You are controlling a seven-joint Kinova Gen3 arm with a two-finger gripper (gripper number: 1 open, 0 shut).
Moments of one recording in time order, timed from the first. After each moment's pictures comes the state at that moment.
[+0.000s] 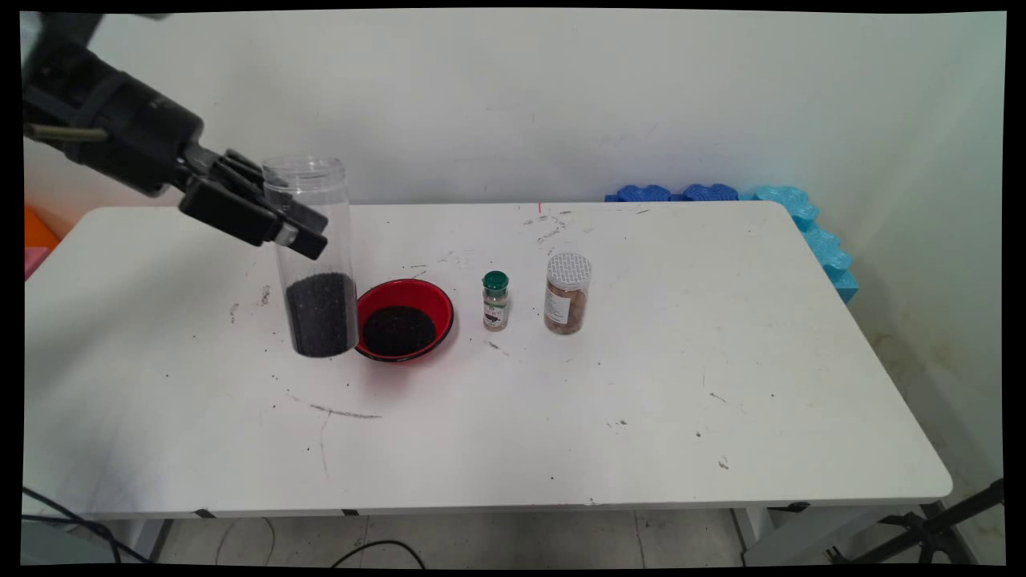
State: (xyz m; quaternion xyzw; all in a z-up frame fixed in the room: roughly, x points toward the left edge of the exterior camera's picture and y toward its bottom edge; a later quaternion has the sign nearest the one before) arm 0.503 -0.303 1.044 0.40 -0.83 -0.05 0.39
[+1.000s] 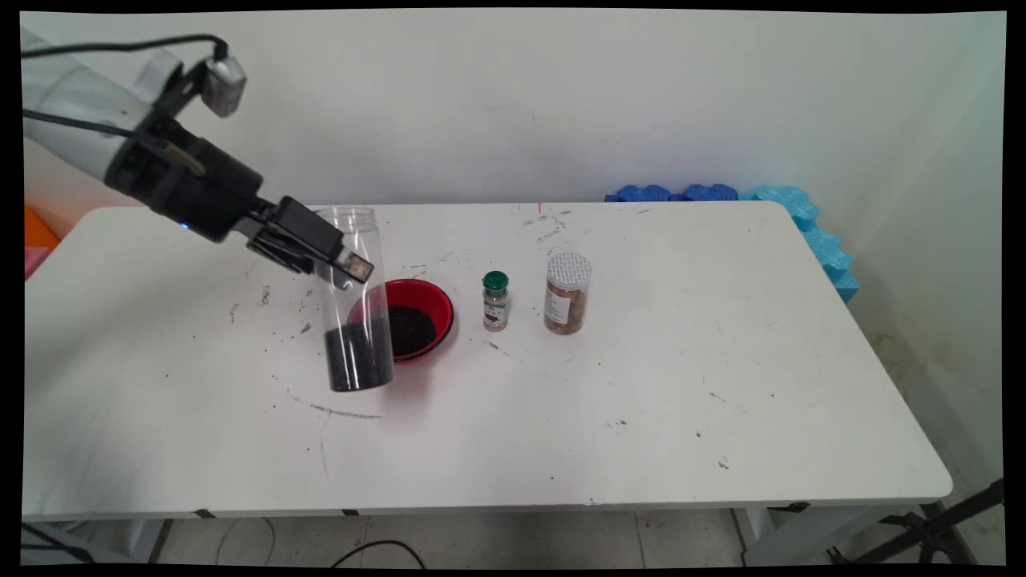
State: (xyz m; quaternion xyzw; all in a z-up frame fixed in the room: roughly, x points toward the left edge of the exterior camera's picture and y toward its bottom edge) arm 0.494 -0.332 0.980 0.60 -0.70 -0.17 0.35
